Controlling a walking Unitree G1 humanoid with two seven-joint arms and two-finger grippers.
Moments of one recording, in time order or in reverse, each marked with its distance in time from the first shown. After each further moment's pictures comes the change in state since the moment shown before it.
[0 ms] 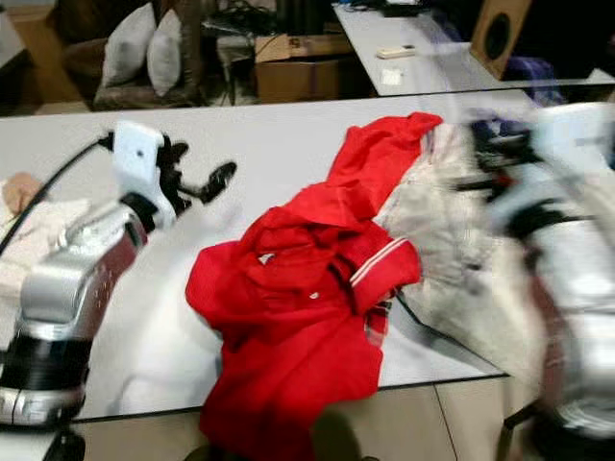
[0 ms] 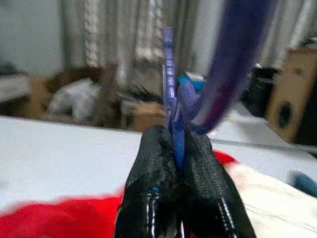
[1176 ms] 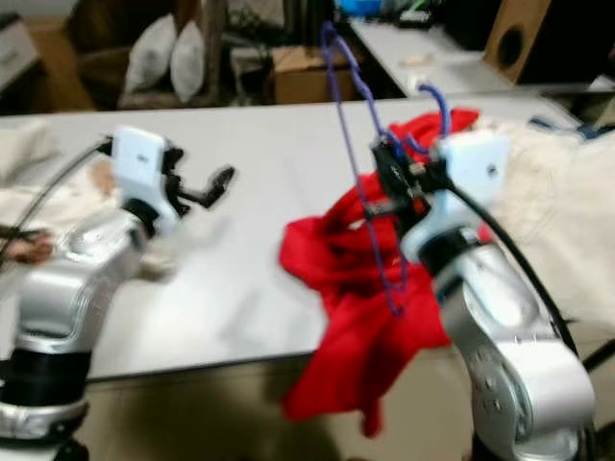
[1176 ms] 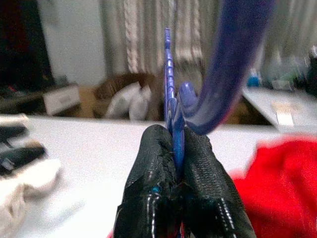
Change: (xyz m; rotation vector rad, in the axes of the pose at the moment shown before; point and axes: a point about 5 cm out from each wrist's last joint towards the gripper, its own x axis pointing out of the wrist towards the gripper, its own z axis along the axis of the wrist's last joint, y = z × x) left arm -0.003 -0.016 0.002 -0.001 0.030 0.009; right arm -0.011 0.052 -0.021 0.154 0.078 0.110
